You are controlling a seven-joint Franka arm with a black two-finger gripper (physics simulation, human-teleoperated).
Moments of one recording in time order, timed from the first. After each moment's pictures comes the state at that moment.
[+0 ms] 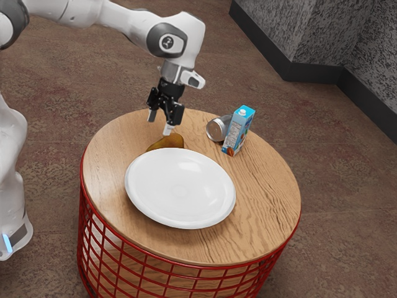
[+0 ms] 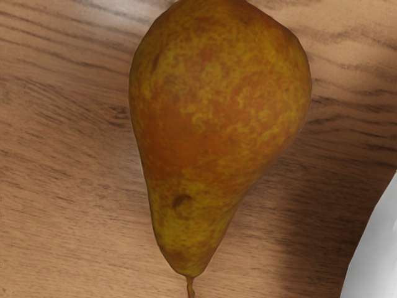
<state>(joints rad) -0.20 -0.23 0.45 -2.12 -0.09 1.67 -0.06</state>
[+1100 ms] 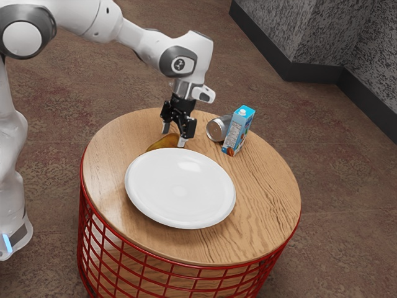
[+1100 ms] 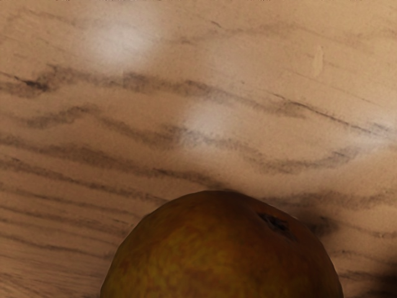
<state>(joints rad) -0.21 -0.07 0.46 -2.11 -0.13 1.87 -0.03</state>
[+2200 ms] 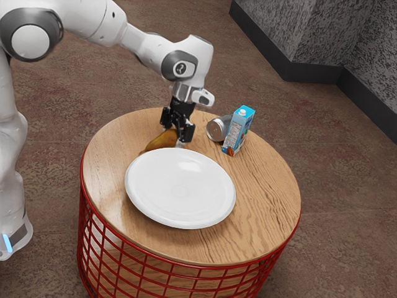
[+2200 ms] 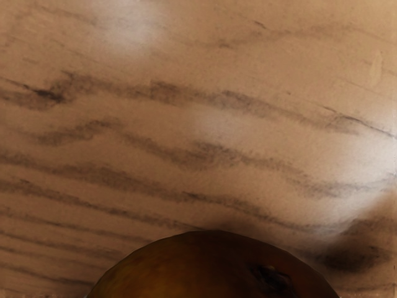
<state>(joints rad) -0.21 -0.03 0.48 -2.10 -0.15 1.89 -0.01</state>
